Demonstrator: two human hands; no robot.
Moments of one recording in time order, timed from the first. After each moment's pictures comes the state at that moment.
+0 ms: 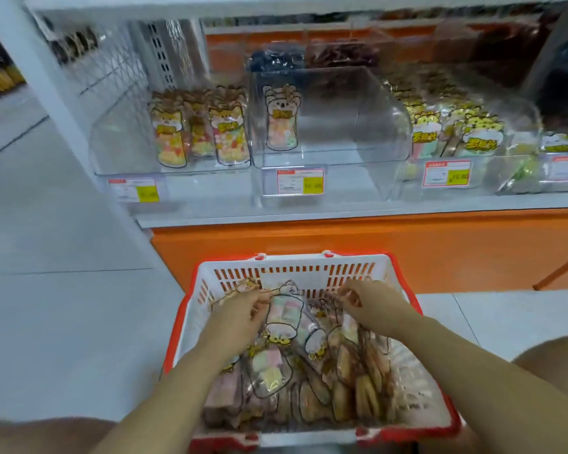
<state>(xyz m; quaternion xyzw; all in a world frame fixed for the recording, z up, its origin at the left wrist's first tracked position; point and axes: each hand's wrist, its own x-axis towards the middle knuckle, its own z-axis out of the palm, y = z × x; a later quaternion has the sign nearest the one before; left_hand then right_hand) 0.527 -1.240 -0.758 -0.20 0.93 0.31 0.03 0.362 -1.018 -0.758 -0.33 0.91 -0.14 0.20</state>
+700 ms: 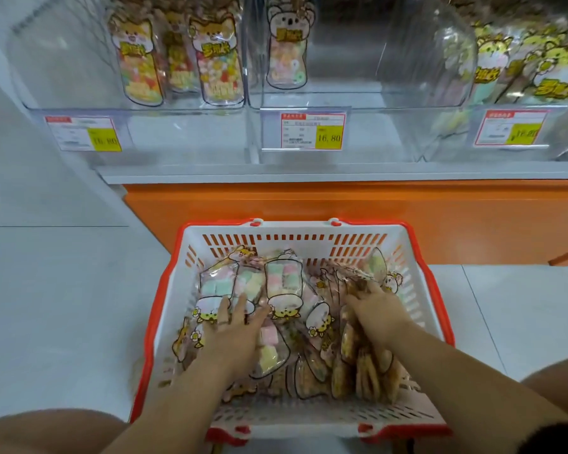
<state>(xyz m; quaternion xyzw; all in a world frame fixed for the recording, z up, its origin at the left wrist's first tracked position) 0.546 -1.224 -0.856 -0.20 0.91 0.15 0.34 0.360 -1.007 -0.862 -0.43 0.86 0.21 0.19</state>
